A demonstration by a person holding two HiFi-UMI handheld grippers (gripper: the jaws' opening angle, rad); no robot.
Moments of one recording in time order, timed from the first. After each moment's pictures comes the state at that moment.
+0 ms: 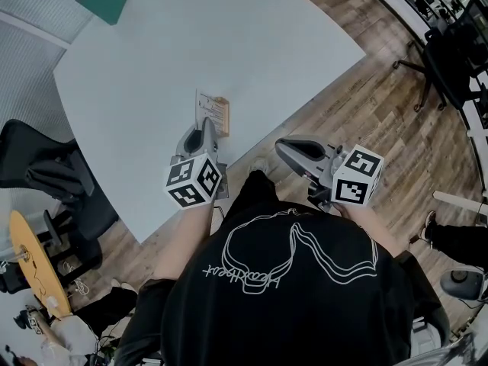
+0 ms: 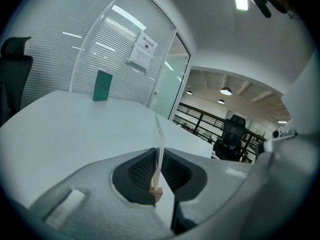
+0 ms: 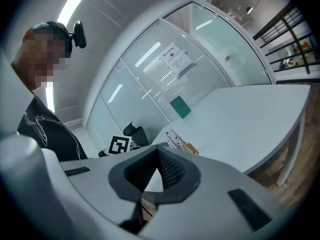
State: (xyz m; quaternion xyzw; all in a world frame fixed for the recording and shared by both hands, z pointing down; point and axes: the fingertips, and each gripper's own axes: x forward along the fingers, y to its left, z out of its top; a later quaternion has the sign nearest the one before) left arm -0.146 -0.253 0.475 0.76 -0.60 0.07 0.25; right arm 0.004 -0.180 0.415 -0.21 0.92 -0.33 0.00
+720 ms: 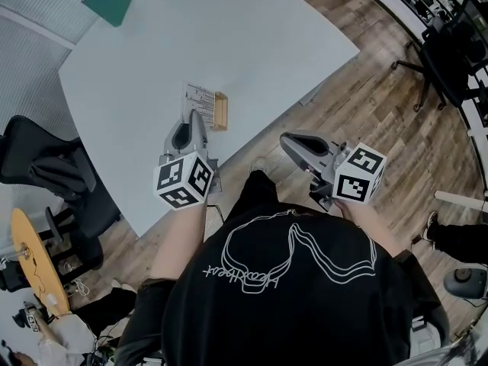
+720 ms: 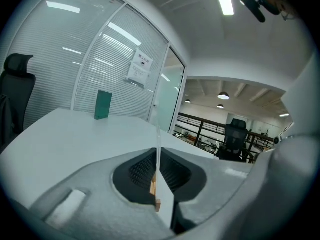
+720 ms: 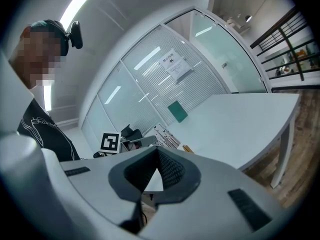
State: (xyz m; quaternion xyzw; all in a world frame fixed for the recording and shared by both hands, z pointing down) left arm -0.159 -0.239 0.420 0.76 -0.62 0.04 0.18; right arm 0.022 -0.164 0.405 -0.24 0.92 -0.31 0.01
